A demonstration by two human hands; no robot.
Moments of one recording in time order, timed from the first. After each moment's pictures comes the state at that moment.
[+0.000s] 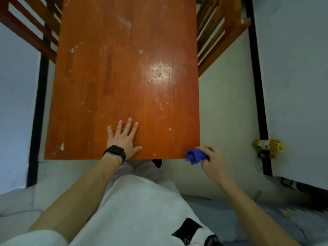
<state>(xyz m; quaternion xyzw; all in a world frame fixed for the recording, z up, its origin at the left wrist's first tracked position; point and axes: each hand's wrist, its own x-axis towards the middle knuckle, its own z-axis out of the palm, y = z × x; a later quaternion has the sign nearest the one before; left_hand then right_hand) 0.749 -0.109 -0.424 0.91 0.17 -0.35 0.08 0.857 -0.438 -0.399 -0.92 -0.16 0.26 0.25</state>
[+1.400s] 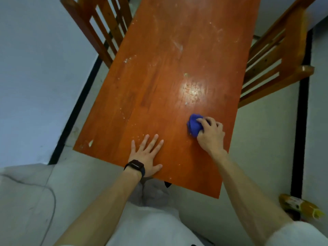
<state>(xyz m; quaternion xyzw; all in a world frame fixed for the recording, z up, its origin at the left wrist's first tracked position) 0.742 -0.110 -0.435 0.89 0.22 -0.35 0.16 0.977 -0.239 -0.420 -0.92 -0.32 0.19 0.09</state>
